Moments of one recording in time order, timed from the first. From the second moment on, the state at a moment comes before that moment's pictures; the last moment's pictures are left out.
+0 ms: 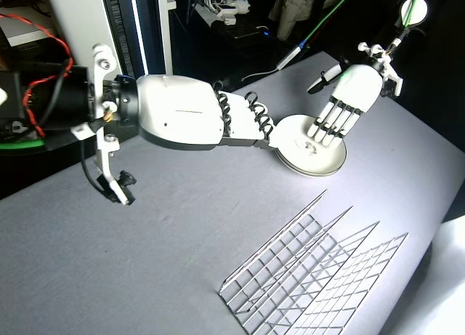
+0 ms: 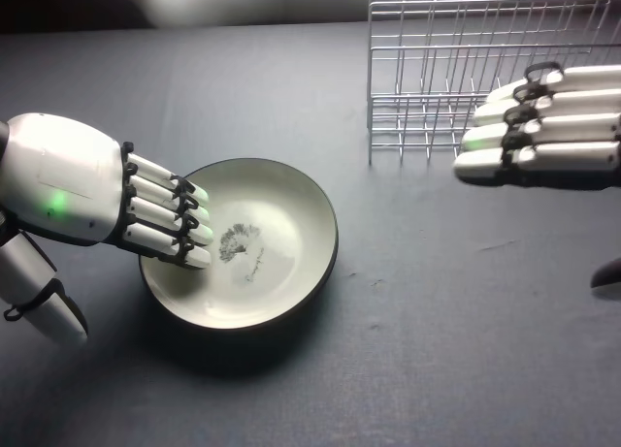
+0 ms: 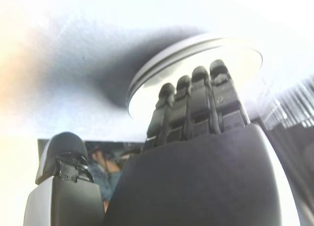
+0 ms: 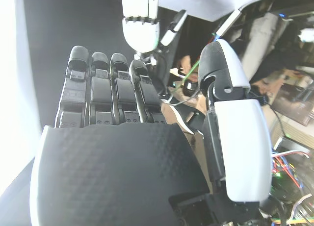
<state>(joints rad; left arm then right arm) 0.40 -1.09 1.64 1.90 -1.02 -0.22 -0.53 -0.69 0.96 -0.83 0.78 -0.31</state>
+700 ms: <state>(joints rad) 0.42 -1.09 1.66 1.95 -1.06 -0.24 -0.41 -0.71 0.98 -1.03 0.73 -0.31</state>
